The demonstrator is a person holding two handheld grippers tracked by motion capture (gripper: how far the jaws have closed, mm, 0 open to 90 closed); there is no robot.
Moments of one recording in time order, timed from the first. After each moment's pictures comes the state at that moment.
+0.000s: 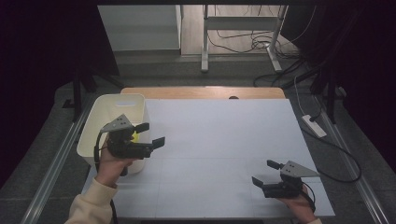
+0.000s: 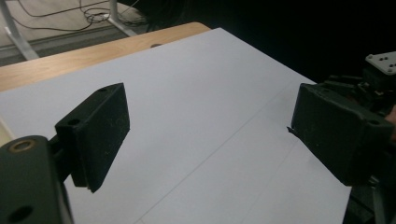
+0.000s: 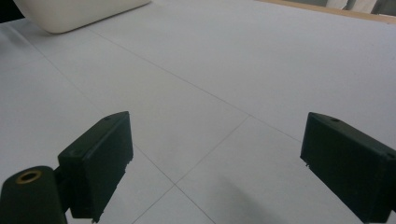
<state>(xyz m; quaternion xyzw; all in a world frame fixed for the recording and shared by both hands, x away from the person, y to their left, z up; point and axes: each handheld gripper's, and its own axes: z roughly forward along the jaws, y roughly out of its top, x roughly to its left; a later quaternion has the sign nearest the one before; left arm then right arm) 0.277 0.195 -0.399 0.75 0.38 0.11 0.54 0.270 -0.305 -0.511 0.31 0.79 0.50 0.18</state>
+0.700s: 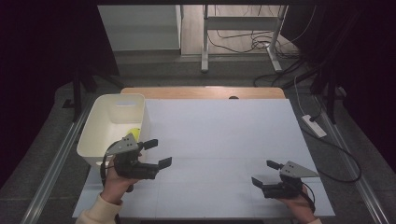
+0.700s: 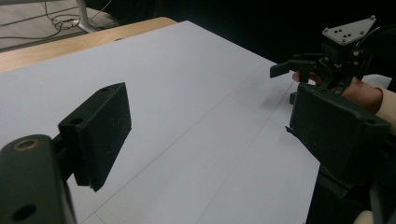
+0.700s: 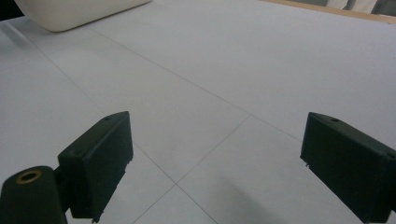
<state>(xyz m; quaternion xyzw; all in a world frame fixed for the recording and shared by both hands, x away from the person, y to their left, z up) 0.244 0.178 -0.425 0.76 0.33 0.10 0.55 0.269 -0.304 -0.511 0.31 0.79 0.50 0.18</state>
